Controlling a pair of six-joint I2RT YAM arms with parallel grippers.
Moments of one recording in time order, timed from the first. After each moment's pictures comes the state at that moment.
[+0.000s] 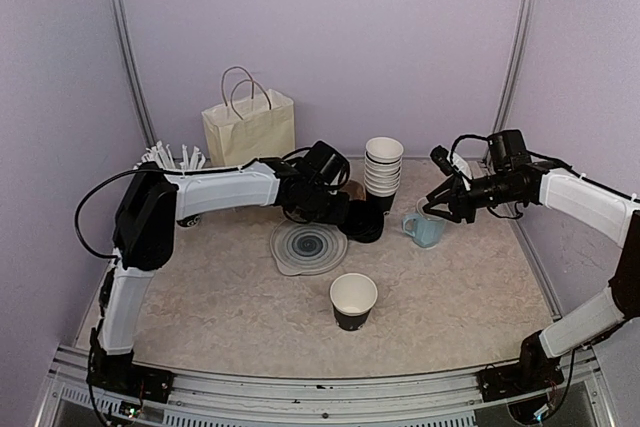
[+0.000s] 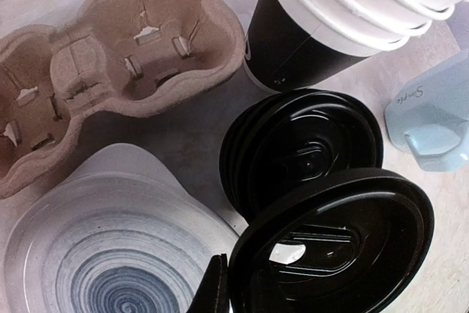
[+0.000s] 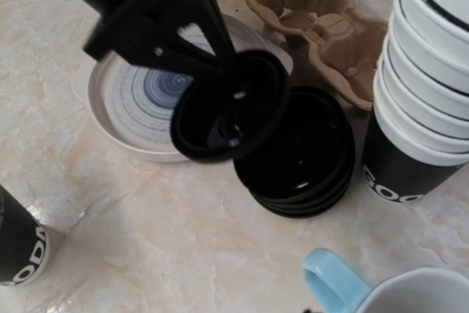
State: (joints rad) left arm -0.85 2.26 1.89 -0.50 -0.07 -0.46; right arm 0.21 1.38 1.04 -0.45 -0.75 -0.56
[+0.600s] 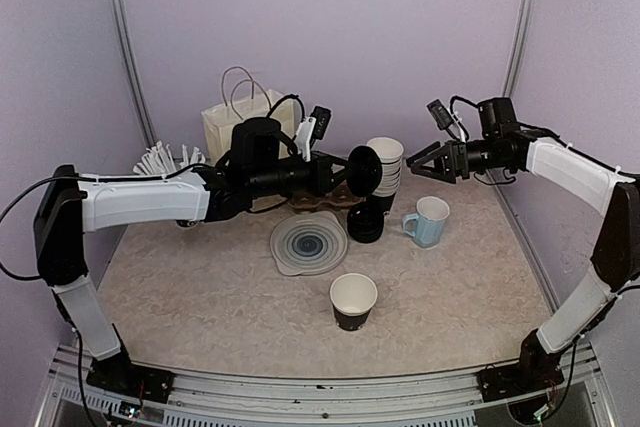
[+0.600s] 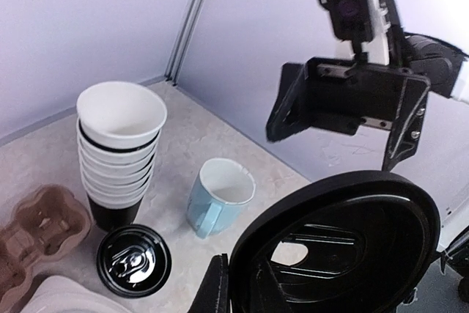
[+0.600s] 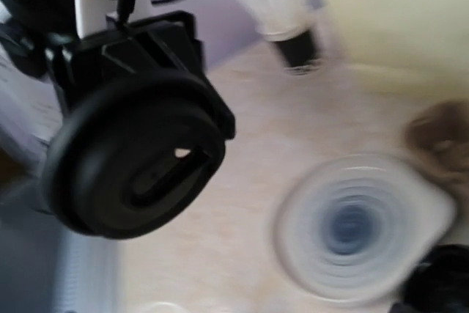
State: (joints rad) left arm -0.84 1.77 1.33 0.25 0.25 -0.33; right arm 0.22 1.55 1.33 -0.46 -1.19 -0.20
